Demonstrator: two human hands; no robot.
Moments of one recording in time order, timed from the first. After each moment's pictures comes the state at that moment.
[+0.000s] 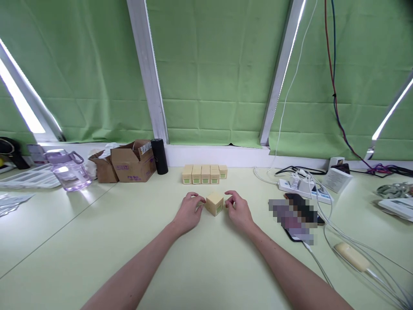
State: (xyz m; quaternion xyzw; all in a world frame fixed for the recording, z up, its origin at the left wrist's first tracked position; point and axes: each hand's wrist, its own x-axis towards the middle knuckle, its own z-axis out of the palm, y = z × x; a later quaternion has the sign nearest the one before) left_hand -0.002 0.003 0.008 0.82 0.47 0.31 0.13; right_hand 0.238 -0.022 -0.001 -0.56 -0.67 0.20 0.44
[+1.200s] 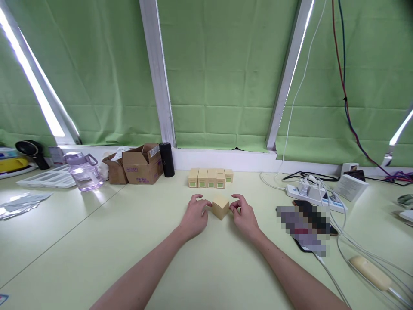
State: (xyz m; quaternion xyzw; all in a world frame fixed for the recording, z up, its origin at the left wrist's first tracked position) left_hand 0.001 -0.006 0.010 0.81 0.47 0.32 0.12; right_hand 0.235 -0.022 -0.005 -0.55 -0.66 0.22 0.46
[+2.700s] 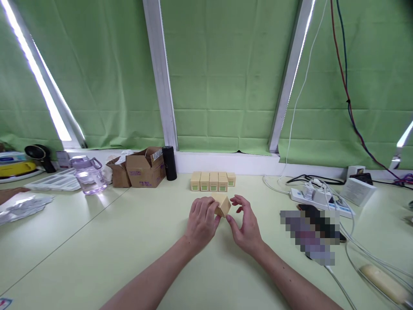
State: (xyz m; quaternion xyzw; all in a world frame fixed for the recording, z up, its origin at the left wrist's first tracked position) left_hand 0.027 -0.039 0.038 0.79 0.33 0.45 -0.26; right_hand 0.212 -0.055 0.017 -0.40 -0.71 0.05 0.57
